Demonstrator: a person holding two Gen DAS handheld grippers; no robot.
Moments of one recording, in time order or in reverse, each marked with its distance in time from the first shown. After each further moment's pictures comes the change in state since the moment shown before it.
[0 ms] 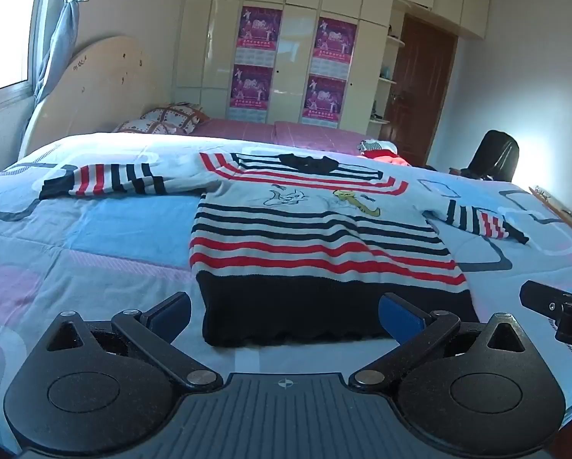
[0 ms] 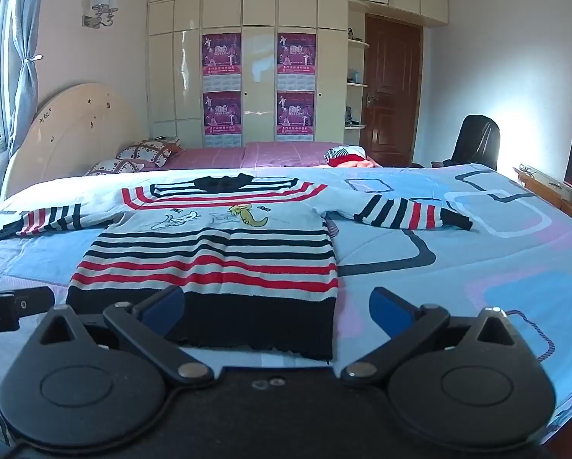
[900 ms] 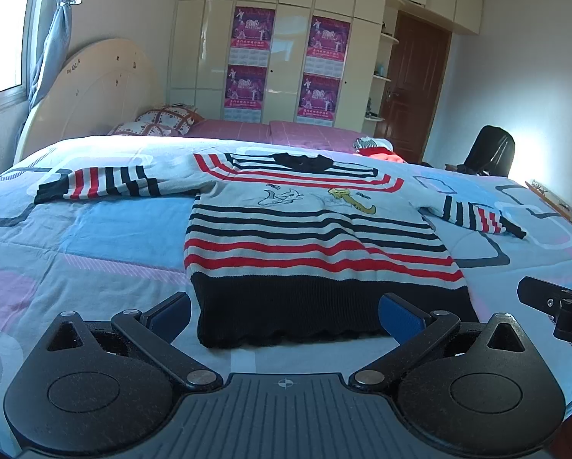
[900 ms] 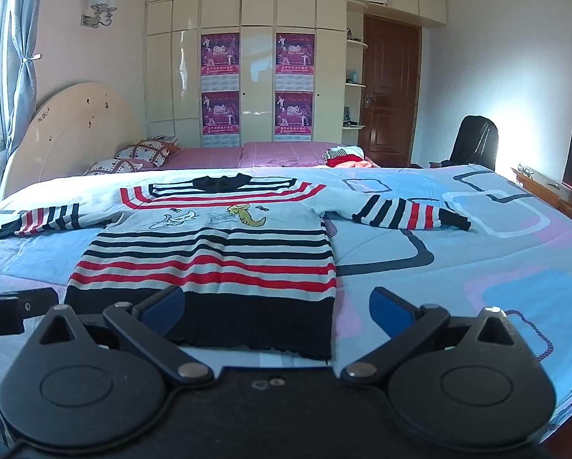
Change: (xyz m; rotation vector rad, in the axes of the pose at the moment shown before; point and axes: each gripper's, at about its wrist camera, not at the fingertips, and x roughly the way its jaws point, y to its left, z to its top) left arm 0.005 -0.002 -0.001 0.009 0.005 -0.007; right arm 0.000 -0.001 0.000 0.000 -0.005 -0.004
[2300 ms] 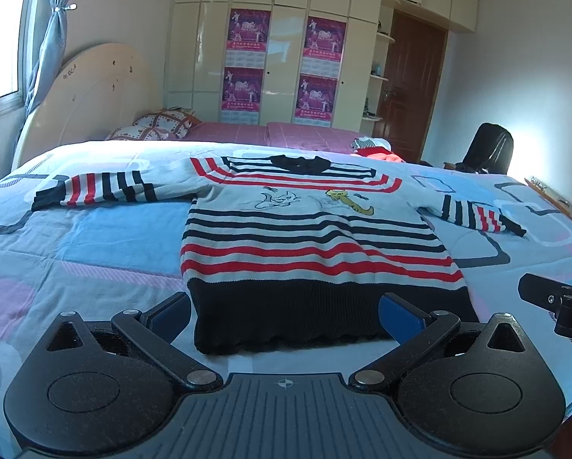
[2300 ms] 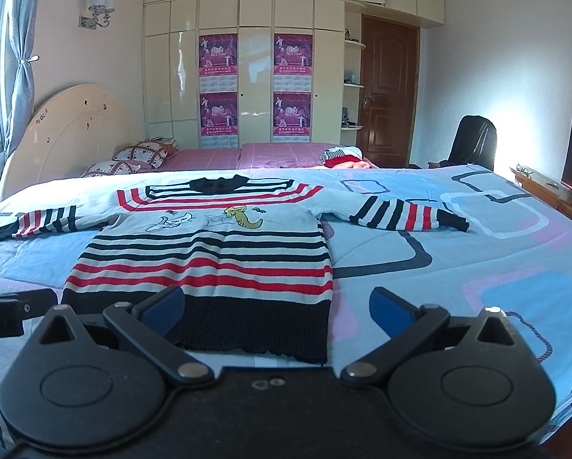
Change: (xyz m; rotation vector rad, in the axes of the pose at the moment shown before) left arm 0.002 -0.004 0.001 0.019 -0.008 -0.002; right arm -0.003 -0.003 0.002 0.004 -0.002 -0.006
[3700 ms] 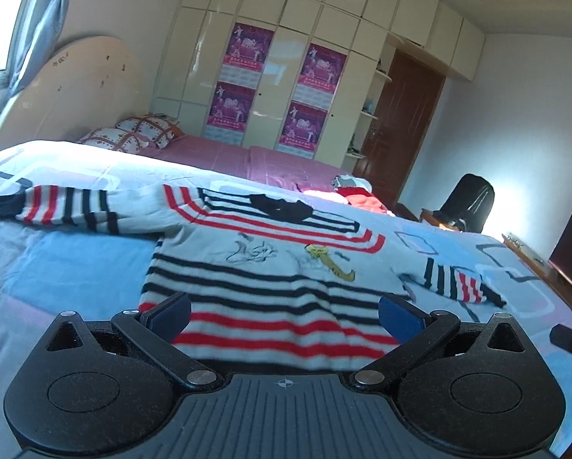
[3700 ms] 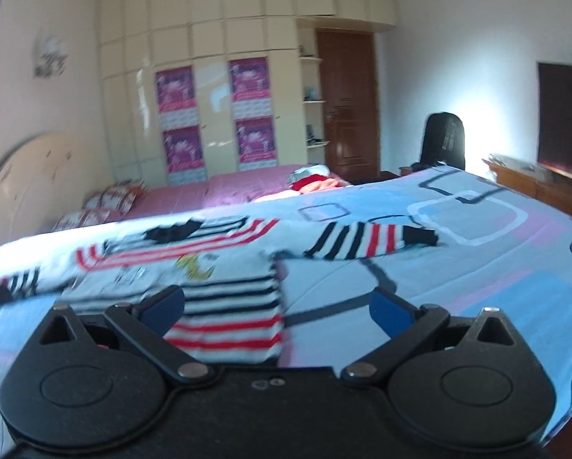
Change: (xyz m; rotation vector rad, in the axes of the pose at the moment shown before) left arm 0.059 0.013 0.063 -0.141 -0.077 -0.111; right arm 0.037 -0.080 0.036 0.175 -0.090 -0.062
